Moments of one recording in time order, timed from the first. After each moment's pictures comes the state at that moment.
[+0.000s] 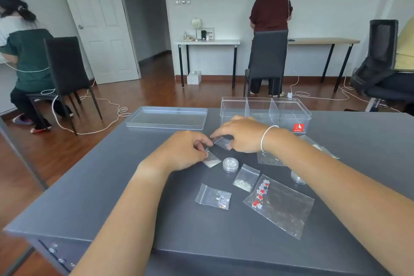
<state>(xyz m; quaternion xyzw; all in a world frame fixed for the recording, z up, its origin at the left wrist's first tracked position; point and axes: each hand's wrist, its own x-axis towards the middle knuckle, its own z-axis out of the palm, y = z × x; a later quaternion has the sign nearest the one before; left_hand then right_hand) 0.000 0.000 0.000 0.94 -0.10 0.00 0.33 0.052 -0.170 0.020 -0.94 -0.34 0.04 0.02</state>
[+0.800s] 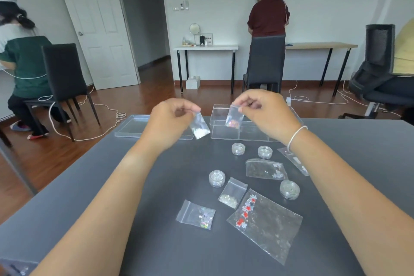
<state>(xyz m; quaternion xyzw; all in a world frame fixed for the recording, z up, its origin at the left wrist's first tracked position) 0.020 -0.017 0.046 0.85 -0.08 0.22 0.47 0.054 -0.221 0.054 -0.86 -0.22 -0.21 0.41</state>
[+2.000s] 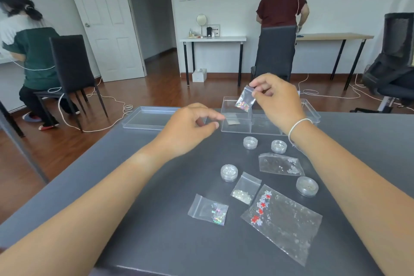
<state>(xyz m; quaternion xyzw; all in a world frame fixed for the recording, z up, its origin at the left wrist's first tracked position) 0.015 -0.017 0.026 0.89 -0.16 0.15 0.41 0.083 -0.209 0.040 -0.84 -0.15 -0.27 0.45</state>
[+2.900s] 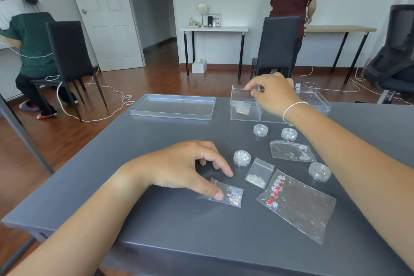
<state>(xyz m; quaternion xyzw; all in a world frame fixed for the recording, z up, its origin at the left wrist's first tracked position) -0.048 0.011 0.010 0.90 -0.25 -0.15 0.32 0.100 -0.192 0.031 -0.94 -0.17 -0.21 0.23</state>
